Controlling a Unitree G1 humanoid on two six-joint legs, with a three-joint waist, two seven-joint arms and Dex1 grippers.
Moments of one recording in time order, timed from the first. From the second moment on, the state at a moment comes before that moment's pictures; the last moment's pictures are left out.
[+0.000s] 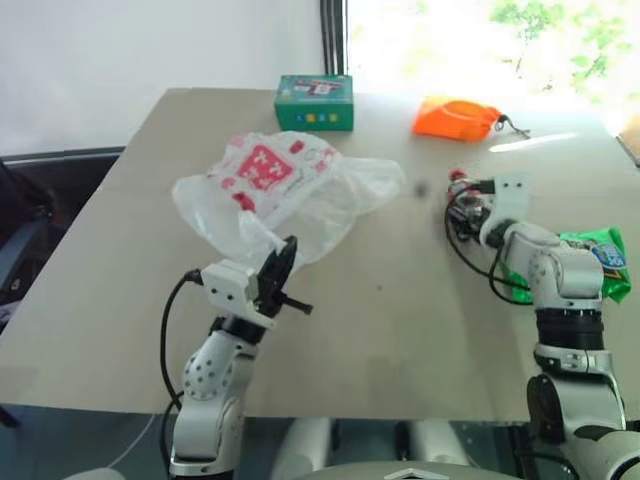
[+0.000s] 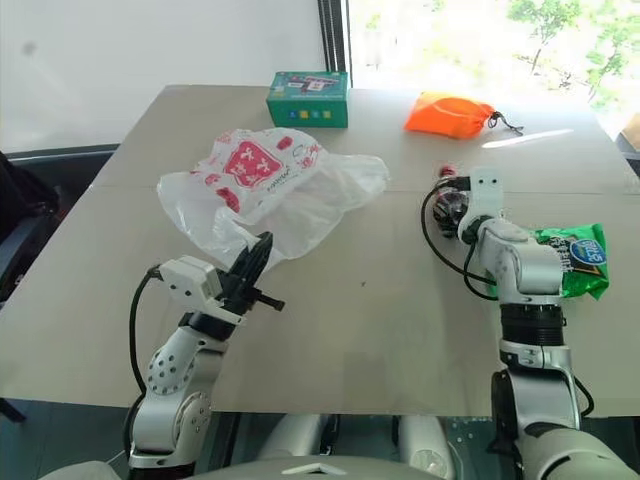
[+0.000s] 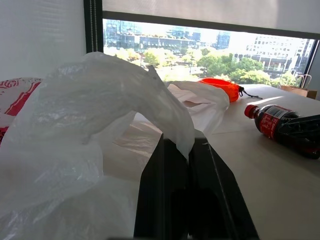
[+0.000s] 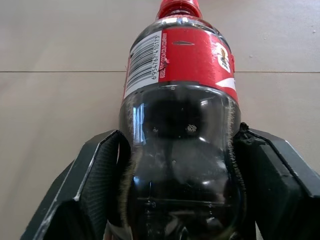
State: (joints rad) left arm 0.16 0.14 0.02 -0.43 -0.25 -0.03 -0.38; right arm -0.62 -0.31 -0.16 0.05 0.31 0.96 0.13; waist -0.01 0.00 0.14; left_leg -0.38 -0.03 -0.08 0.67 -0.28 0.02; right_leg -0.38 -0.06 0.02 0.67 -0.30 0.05
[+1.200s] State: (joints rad) left arm 0.16 0.27 -0.08 -0.44 -0.28 -0.08 -0.52; right arm -1.14 0.08 0.00 0.80 0.26 0.32 0.37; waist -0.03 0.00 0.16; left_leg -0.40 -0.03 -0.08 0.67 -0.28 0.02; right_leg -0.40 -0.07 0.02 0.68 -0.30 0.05
